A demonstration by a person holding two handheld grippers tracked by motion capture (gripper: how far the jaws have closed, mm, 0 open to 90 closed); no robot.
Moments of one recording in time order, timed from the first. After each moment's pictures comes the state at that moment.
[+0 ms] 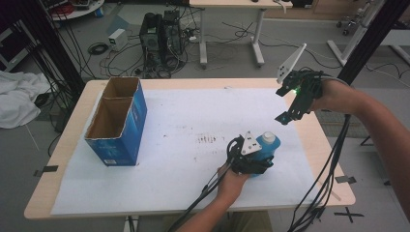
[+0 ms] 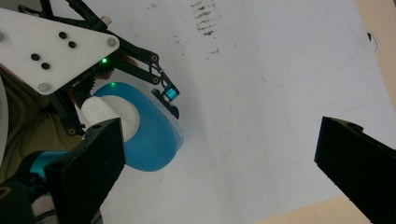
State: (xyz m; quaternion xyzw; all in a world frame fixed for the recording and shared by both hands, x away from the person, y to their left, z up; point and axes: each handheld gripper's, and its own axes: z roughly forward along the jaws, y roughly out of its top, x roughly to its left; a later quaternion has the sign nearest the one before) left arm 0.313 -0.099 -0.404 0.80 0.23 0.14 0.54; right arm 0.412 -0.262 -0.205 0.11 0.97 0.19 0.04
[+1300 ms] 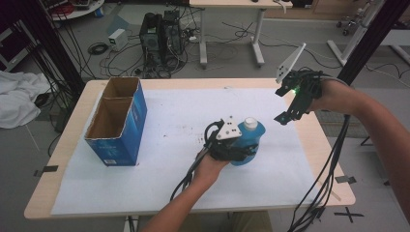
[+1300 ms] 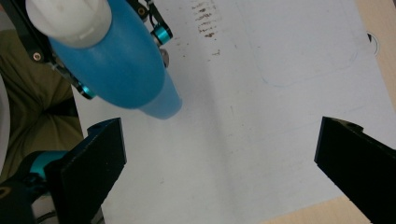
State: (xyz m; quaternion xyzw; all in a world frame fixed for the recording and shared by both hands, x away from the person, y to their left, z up) left arm 0.329 -0.032 -0.352 0.81 0.18 0.13 0.54; right arm 0.411 -0.259 -0.204 0.11 0.97 0.19 0.04
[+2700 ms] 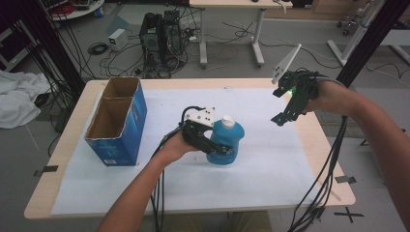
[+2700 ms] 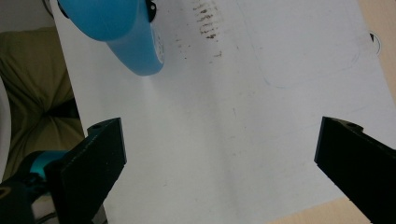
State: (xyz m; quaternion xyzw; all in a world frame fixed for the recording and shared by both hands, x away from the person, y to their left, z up) left arm 0.375 0.025 -0.344 0.86 0.00 0.01 0.50; right arm 0.408 -0.250 -0.203 0.12 0.97 0.19 0.05
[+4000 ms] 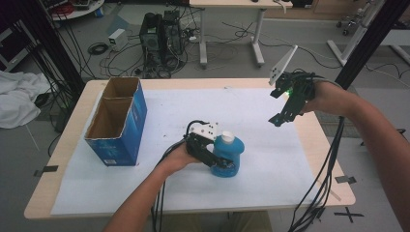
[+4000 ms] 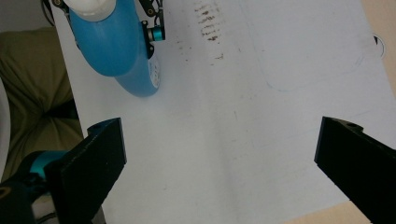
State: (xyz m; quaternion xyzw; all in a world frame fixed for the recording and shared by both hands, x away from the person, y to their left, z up) left arm 0.371 0.019 -0.390 0.87 -0.01 -0.04 0.50; right arm 0.410 -0.245 -0.209 0.11 0.97 0.19 0.04
